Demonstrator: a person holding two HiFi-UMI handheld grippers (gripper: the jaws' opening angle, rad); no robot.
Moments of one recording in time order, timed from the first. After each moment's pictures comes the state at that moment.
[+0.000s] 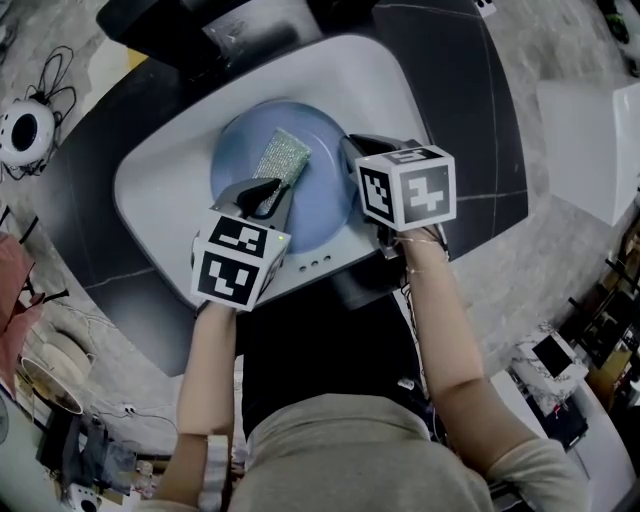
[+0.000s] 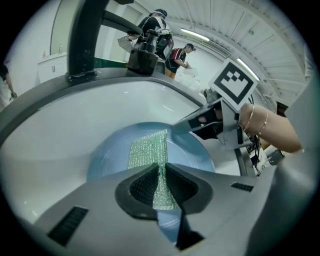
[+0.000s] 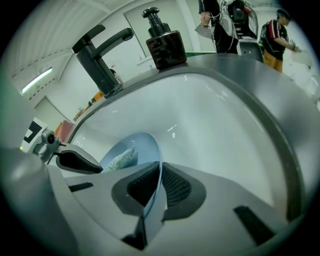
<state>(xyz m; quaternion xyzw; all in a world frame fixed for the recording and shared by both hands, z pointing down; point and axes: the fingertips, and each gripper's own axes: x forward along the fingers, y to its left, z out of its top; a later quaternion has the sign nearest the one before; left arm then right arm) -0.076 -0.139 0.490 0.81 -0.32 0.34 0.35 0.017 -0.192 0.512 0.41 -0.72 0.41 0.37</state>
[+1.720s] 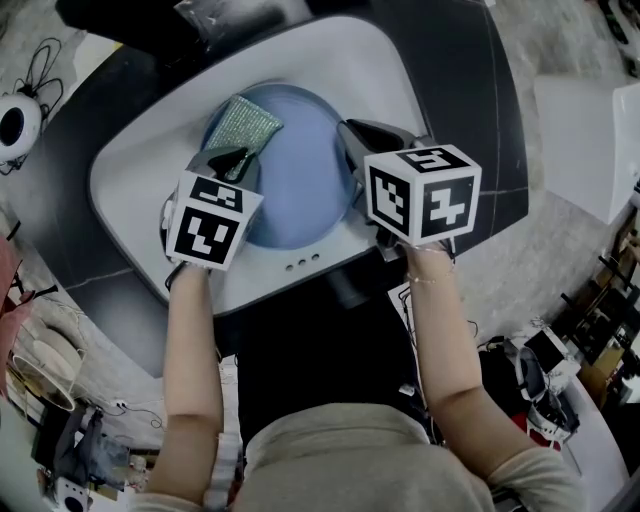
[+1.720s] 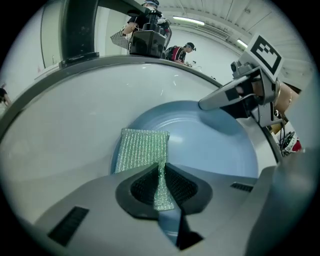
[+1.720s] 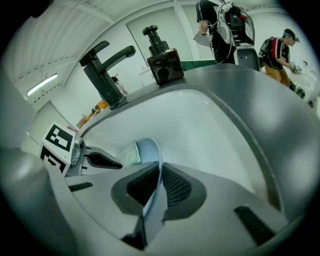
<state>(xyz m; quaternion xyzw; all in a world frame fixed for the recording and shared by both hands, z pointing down) -0.101 -0.169 0.538 0.80 -0.33 0.41 0.30 0.021 -0.200 0.492 0.42 -0.75 0.40 0.33</state>
